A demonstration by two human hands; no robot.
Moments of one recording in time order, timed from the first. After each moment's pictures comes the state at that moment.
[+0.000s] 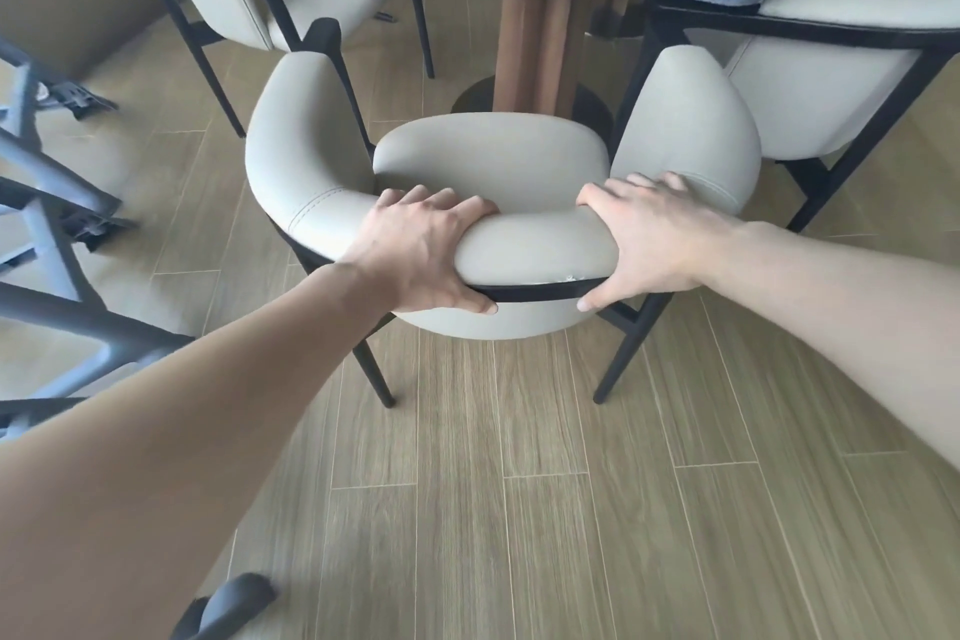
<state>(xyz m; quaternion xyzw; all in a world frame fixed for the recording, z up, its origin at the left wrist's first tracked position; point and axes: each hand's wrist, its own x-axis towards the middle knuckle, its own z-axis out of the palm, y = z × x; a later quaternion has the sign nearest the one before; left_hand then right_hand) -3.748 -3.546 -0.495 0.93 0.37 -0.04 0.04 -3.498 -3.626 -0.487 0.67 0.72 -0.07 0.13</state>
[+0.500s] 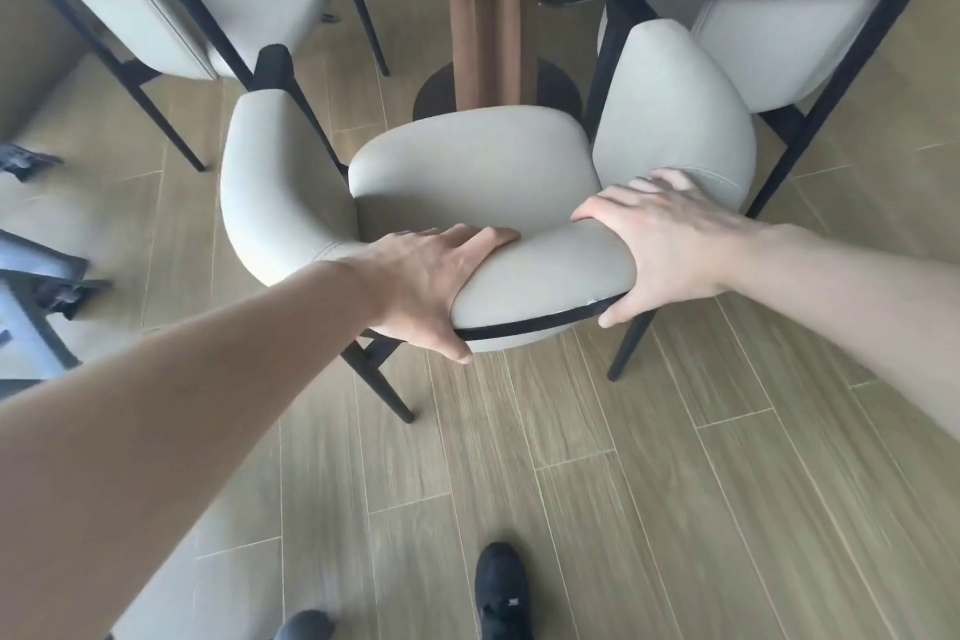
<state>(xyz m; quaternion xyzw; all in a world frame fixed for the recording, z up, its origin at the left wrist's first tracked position) -3.748 -3.501 -0.483 0.95 0.21 -0.17 0.12 -3.496 -3.625 -0.487 0.69 0.71 -0.10 0.10</state>
